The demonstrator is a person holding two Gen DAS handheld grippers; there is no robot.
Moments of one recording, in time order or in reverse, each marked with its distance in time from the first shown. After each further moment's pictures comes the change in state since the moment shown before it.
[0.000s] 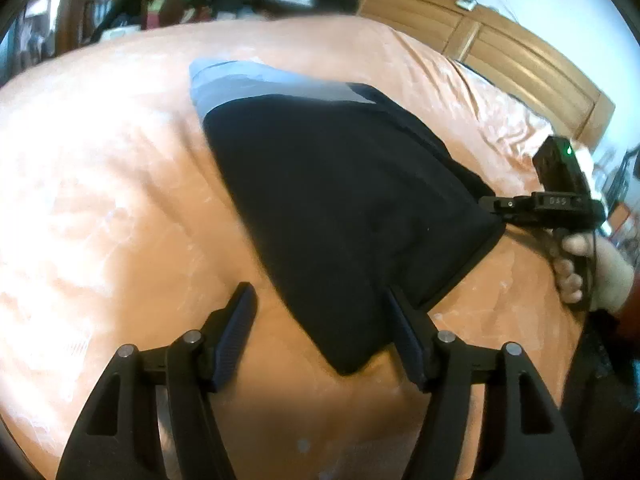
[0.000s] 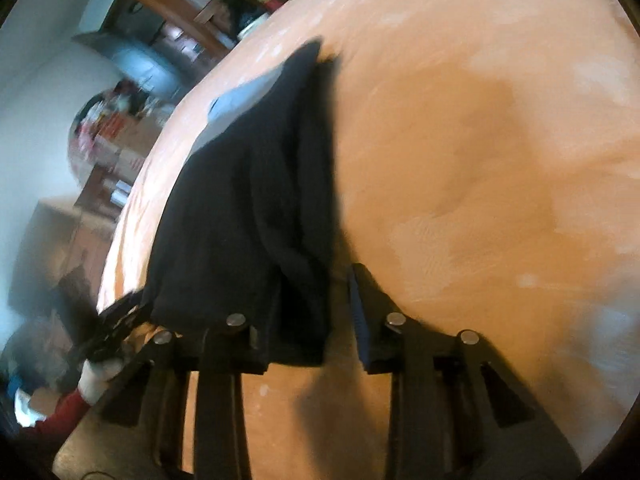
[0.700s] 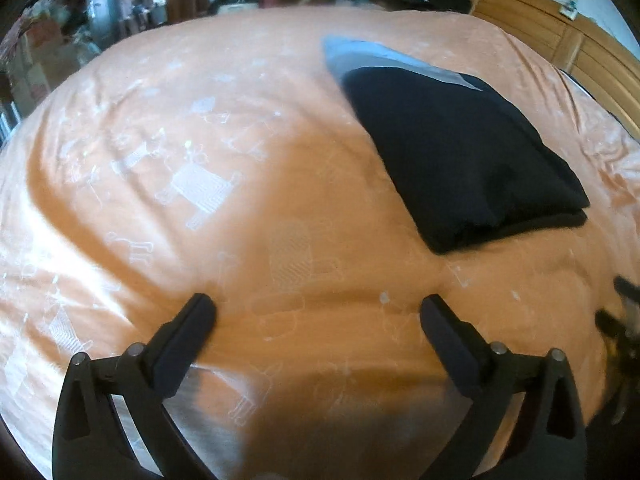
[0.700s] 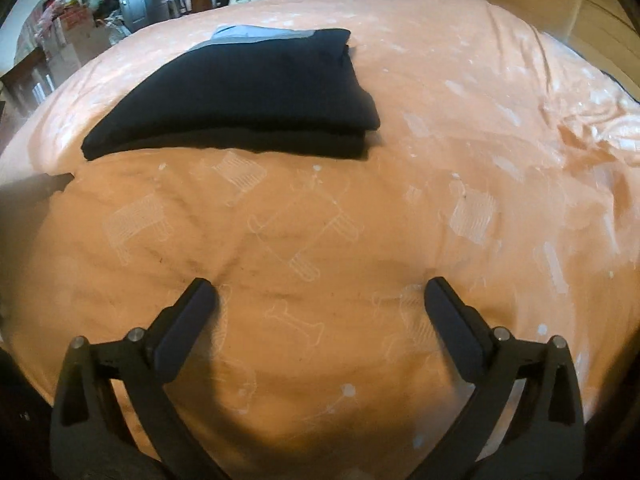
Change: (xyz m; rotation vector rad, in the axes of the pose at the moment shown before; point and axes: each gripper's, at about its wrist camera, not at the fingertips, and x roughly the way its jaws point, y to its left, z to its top) left arm -0.036 -0.003 -0.050 -0.198 0.020 0.418; right arm -0.019 0.073 -0.129 -0.351 -0.033 -0.504
